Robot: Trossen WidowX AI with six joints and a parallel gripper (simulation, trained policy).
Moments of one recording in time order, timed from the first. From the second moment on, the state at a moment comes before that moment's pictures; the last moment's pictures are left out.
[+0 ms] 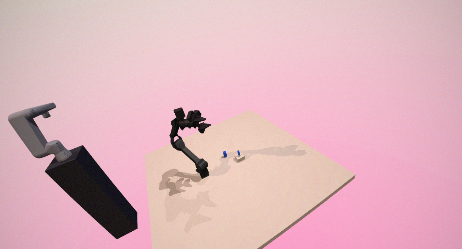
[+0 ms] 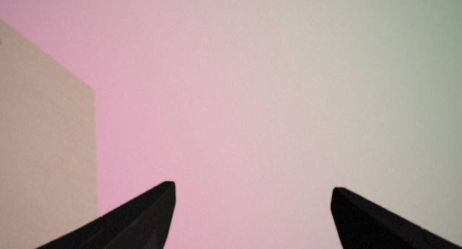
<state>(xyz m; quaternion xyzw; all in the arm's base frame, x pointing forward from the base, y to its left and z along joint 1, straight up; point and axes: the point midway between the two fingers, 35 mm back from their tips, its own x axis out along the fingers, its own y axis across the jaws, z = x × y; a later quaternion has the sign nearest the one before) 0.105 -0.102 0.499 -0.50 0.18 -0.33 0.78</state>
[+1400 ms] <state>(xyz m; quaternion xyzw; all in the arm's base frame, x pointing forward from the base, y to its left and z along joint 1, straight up) 0.191 -0.125 0.411 -0.44 0.28 -0.12 0.84</state>
